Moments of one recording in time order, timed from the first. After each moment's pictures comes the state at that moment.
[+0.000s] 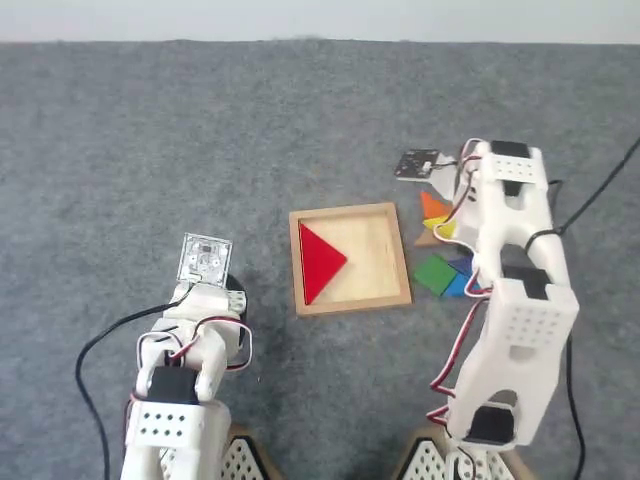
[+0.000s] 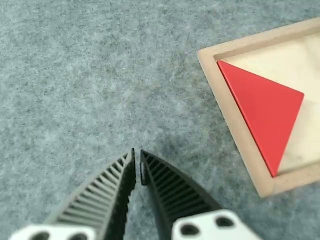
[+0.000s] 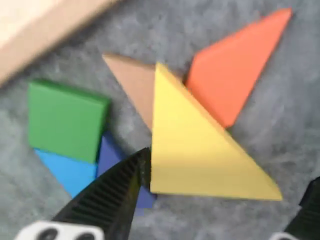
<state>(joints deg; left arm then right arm) -2.5 -85.0 97.3 45.2 -0.3 3.7 34.5 -12.0 78.2 72.7</state>
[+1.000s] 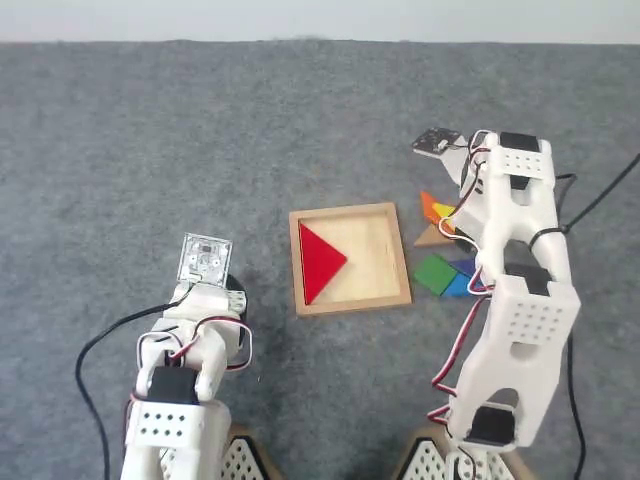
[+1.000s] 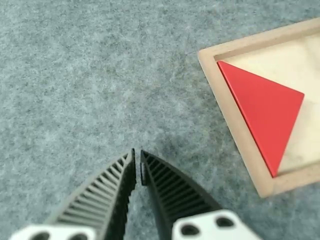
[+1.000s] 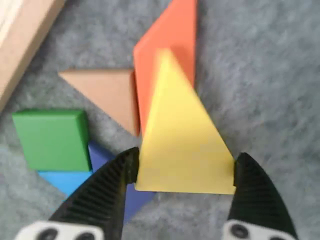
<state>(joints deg) -2.5 -85.0 97.3 45.2 -0.3 4.3 37.2 -17.3 82.5 54.8</state>
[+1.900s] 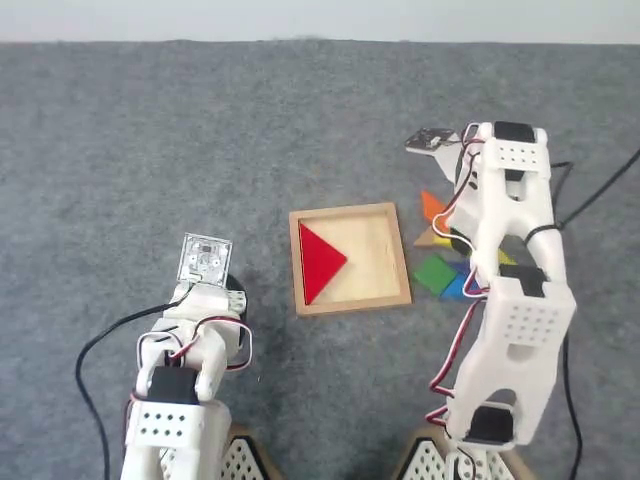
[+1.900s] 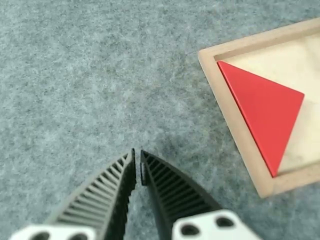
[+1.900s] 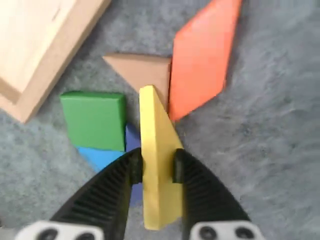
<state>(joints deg) -2.5 -85.0 97.3 45.2 -0.3 2.3 35.4 -22.2 92.8 54.0</state>
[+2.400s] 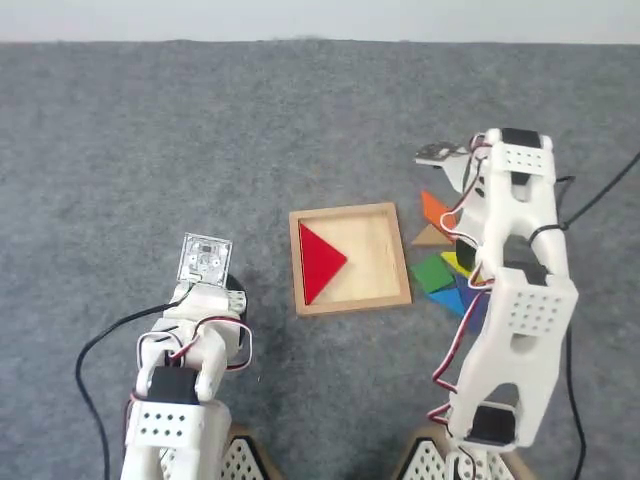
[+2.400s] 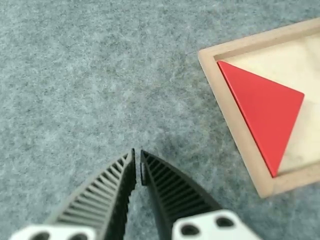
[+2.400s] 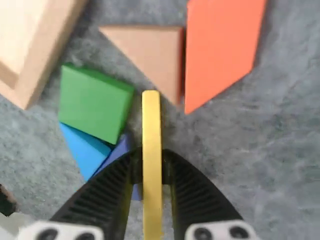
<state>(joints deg) -2.5 -85.0 97.3 45.2 -0.3 5.5 42.1 -23.8 95.5 54.0</state>
